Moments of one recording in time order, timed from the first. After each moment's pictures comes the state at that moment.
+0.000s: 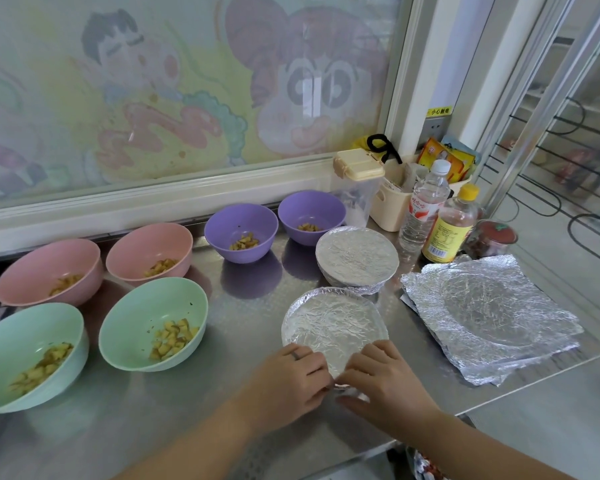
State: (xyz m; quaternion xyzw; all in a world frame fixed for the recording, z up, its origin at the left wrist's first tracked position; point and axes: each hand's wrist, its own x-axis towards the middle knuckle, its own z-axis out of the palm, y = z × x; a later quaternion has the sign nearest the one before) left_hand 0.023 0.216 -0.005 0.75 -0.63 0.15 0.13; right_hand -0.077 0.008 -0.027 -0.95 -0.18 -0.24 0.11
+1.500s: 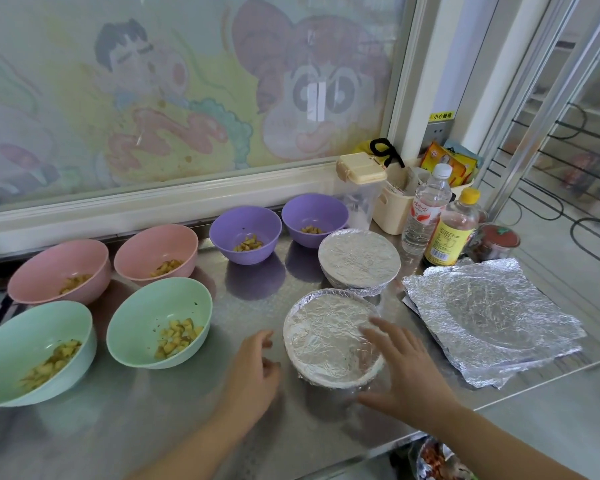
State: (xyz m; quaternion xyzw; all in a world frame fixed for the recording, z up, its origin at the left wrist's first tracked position) left_hand 0.022 0.246 -0.022 0.90 -0.14 -0.12 0.41; right_hand -0.089 -0.015 -0.010 -0.98 0.00 -0.09 0.17
